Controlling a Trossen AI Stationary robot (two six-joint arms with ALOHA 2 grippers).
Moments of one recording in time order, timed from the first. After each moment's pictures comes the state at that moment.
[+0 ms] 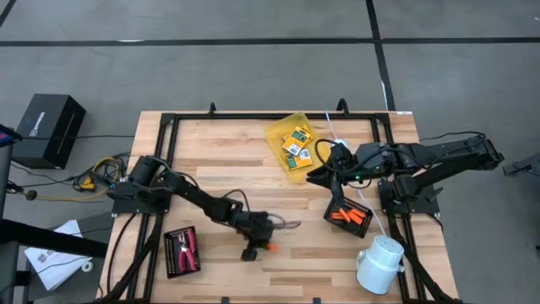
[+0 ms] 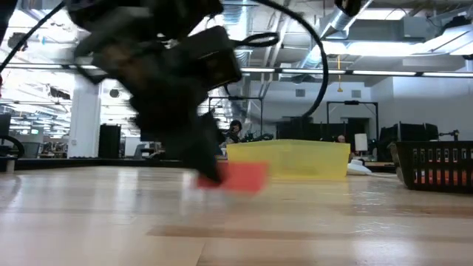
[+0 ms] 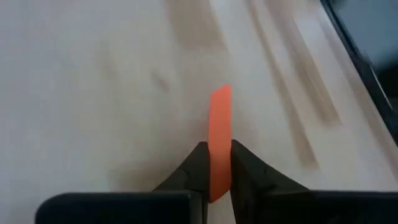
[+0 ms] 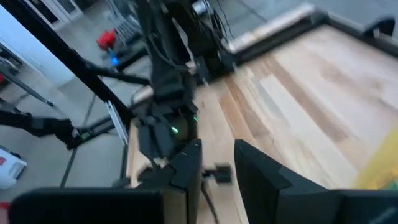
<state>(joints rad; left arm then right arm) -0.32 1.94 0.96 0.20 0.18 -0.24 0.18 1.07 1.05 -0.37 0.16 0.53</state>
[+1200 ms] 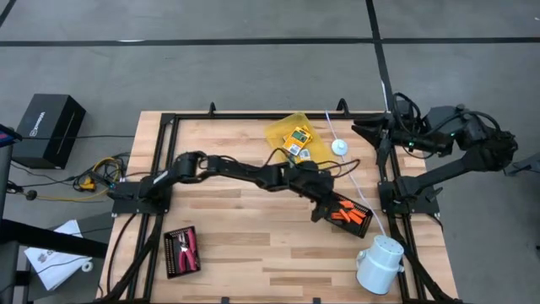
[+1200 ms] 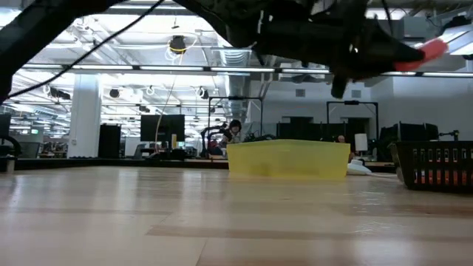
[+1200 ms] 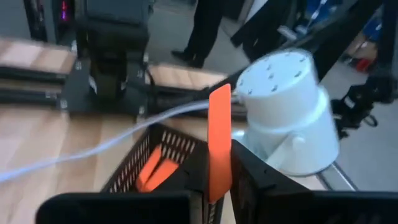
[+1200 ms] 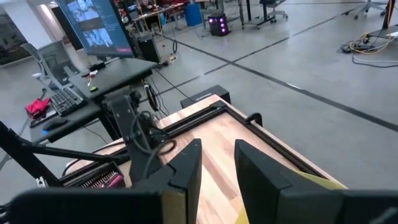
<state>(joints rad) -0.02 2.32 1.81 0.22 0.30 -0.20 0.18 0.90 1.44 -0.79 0.55 0.38</state>
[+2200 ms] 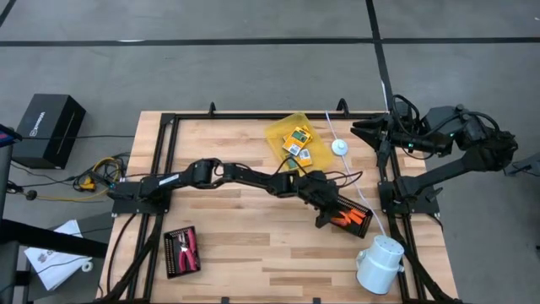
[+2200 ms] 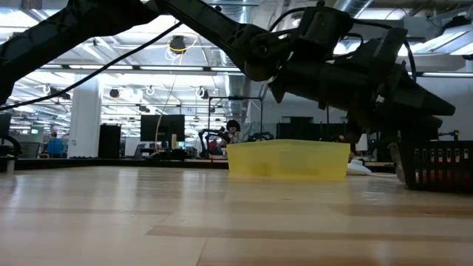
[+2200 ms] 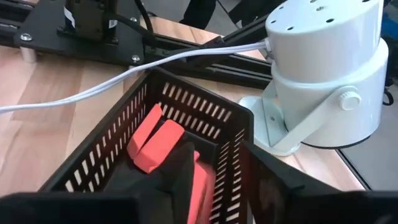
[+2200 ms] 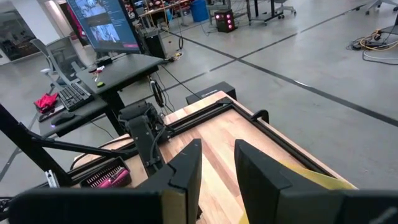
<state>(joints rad) -0.03 2.54 1.97 0.19 0.35 -0.24 0.18 0.90 1.44 -0.79 0.52 0.38</state>
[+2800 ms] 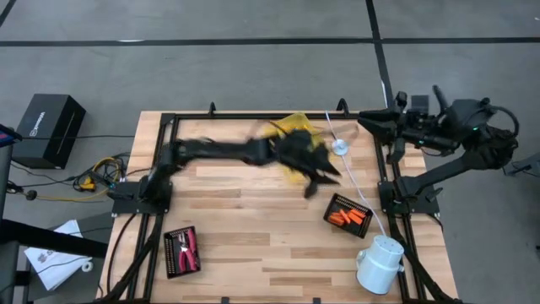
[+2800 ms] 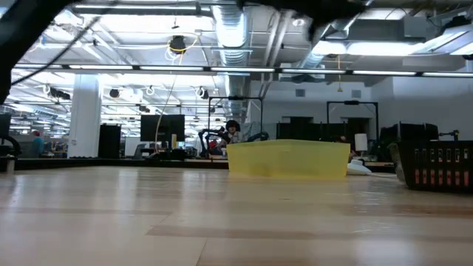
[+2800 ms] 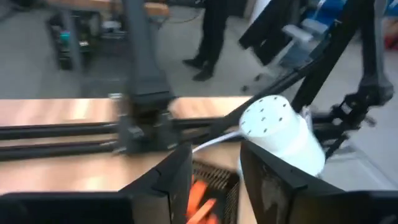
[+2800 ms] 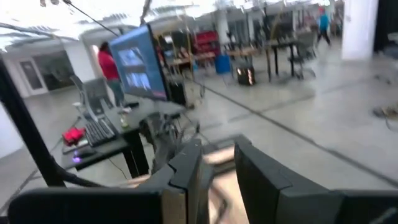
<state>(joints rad) 0.05 2.15 1.95 -0.10 0.34 -0.05 0.22 0.89 1.44 -0.54 0.52 0.18</state>
